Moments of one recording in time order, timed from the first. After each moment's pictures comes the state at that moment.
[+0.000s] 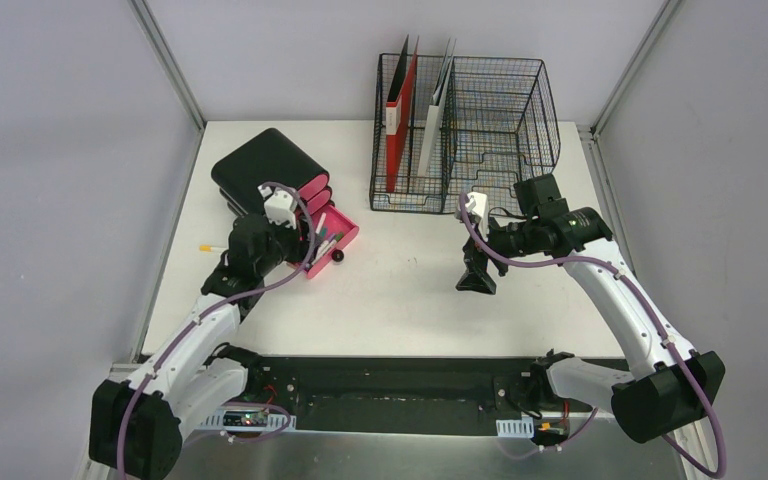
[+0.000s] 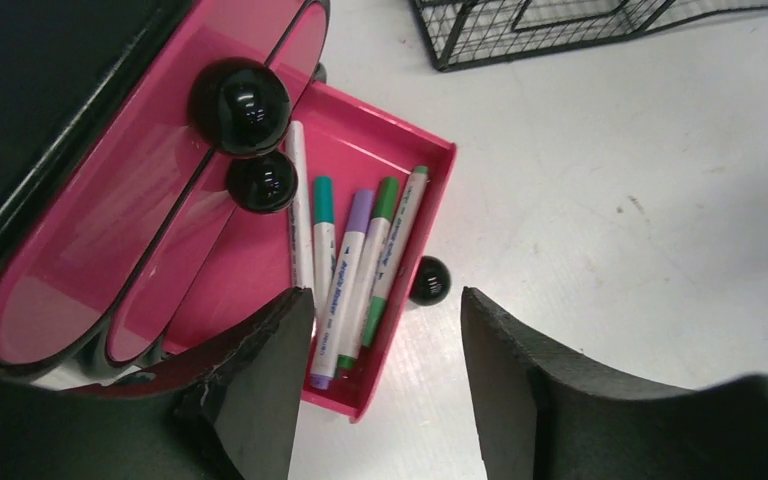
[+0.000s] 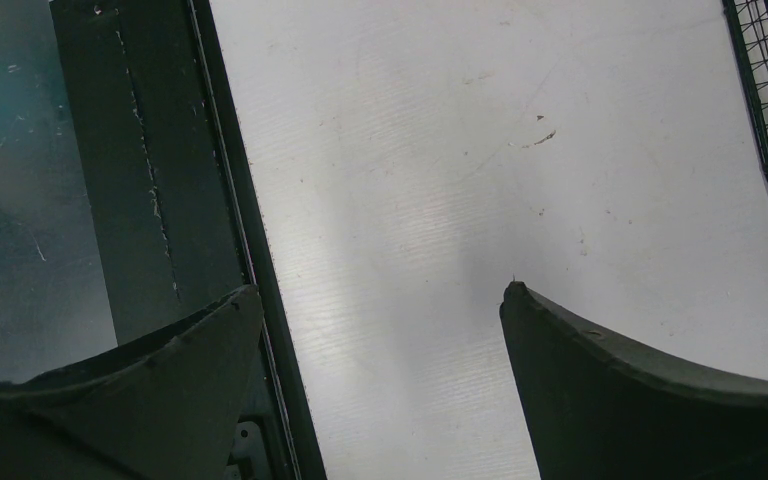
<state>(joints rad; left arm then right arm) -0.29 0.92 0.53 -0.04 0.13 -0.13 0.37 1.16 1.13 -1.02 -0.77 -0.70</state>
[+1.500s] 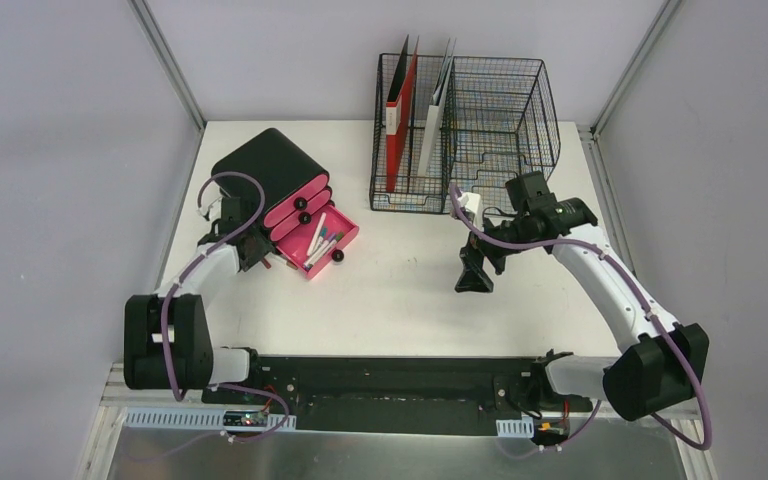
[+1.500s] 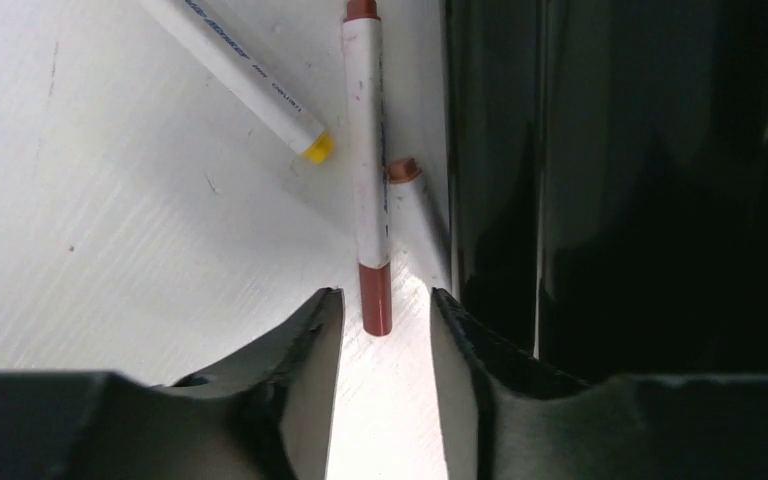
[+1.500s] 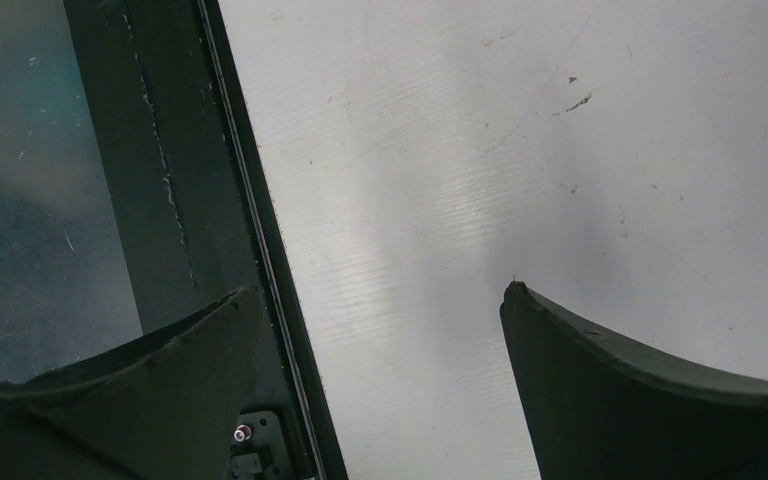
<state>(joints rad) 0.02 1.29 0.67 -0.34 -0.21 -0.69 0.35 1.26 1.13 -1.05 -0.79 -0.71</state>
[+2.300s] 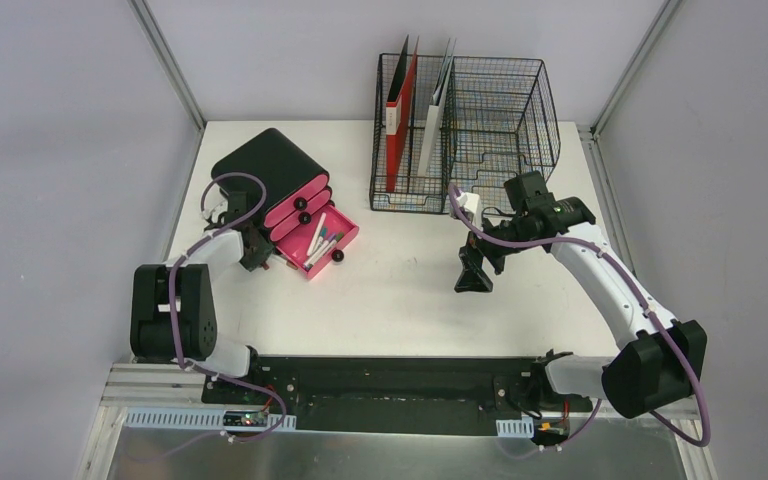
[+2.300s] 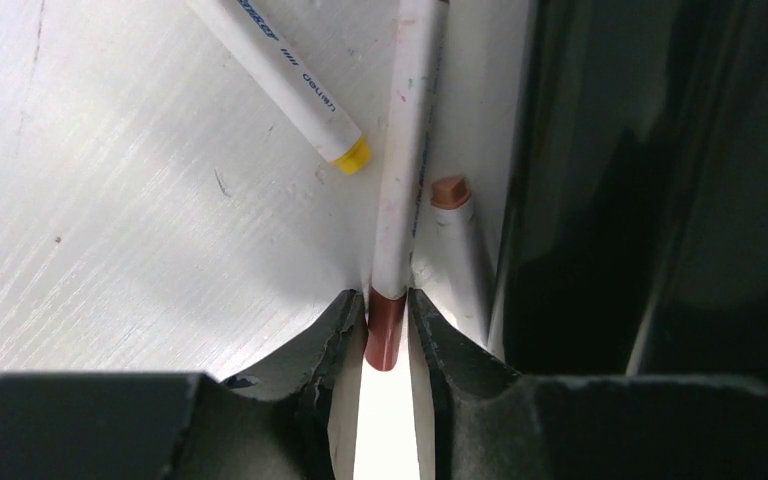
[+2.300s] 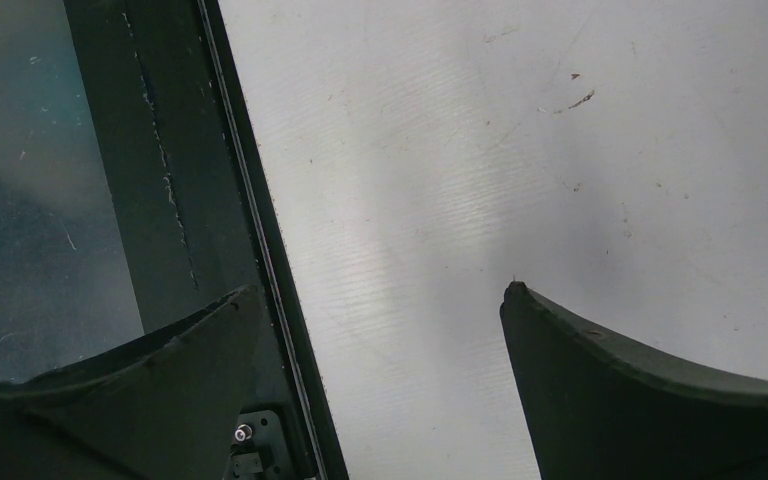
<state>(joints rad) 0.02 1.46 0.74 -0.40 -0.24 -0.77 0.35 1.28 1.13 -1.05 -0.79 -0.71</state>
